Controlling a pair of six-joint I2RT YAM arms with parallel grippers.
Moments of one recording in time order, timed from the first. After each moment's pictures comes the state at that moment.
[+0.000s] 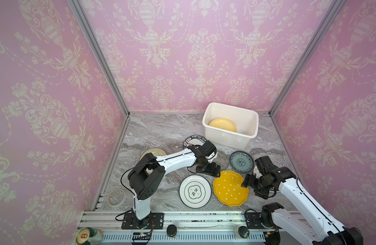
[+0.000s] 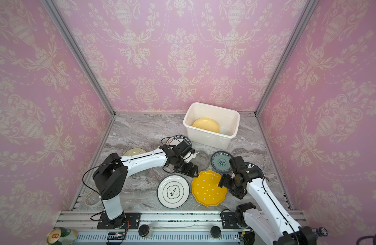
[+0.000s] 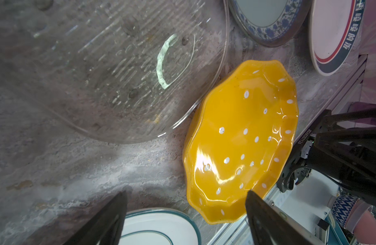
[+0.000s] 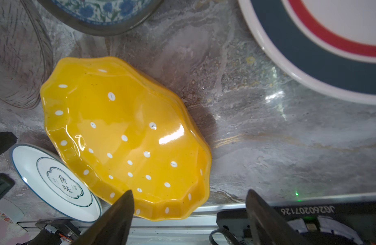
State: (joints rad) left arm -0.86 1.86 1.30 -0.64 0.40 -0.48; right arm 0.21 0.90 0.60 -1.11 -0.20 0.74
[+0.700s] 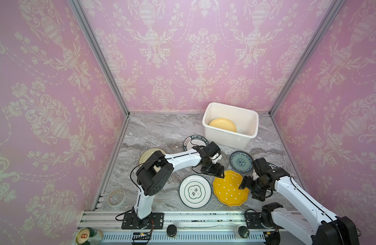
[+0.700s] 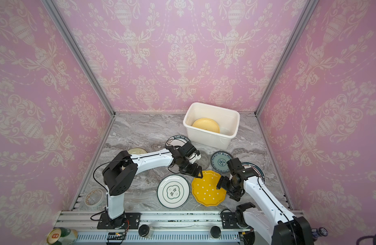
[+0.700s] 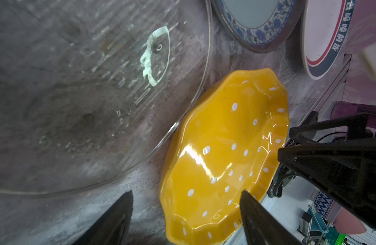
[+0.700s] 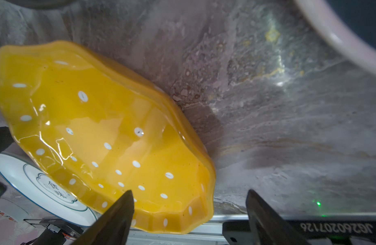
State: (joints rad) left arm -0.87 1.97 1.36 -0.58 0.48 -0.52; right arm 0.22 0.98 0.53 -1.00 -0.26 0.78
